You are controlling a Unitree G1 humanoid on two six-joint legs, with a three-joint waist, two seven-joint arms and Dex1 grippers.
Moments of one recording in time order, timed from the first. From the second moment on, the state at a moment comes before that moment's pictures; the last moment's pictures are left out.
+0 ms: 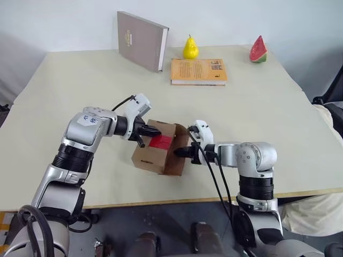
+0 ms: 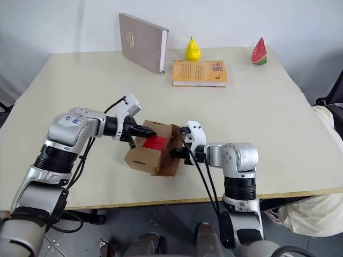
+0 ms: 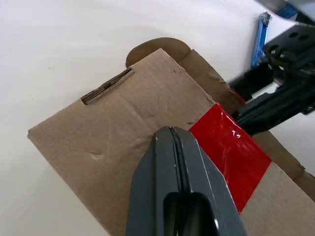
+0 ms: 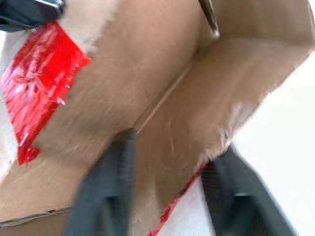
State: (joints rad) left arm -0.89 0.59 -0.22 0.18 -0.27 0.98 -0.96; right arm -0.68 -0.03 -0.15 -0.11 0.40 1.57 0.34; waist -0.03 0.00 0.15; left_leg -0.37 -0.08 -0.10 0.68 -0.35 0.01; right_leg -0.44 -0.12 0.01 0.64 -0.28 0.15
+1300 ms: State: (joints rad) left arm -0.84 0.52 -0.17 0.20 -0.28 0.80 -0.97; right arm -0.74 -0.52 -0.12 -0.03 1.19 1.50 -0.15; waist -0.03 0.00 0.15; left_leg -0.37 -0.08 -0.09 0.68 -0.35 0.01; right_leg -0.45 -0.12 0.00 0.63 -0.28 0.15
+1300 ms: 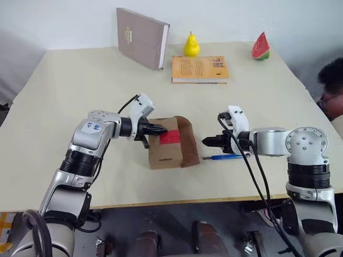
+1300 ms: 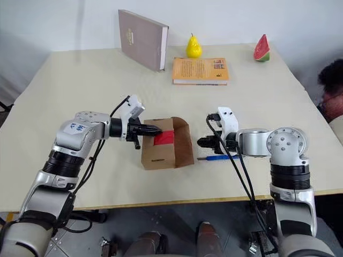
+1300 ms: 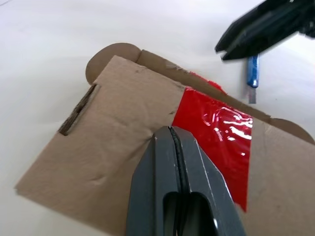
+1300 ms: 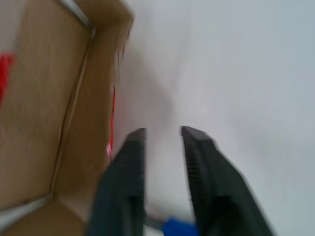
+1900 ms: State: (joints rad) left arm -0.81 0.58 -0.17 0.10 -0.29 0.93 -0.97; right arm -0.77 -0.48 0.05 0.23 0.89 1.28 0.46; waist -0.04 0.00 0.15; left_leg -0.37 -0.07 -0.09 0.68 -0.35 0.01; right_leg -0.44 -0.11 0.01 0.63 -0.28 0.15
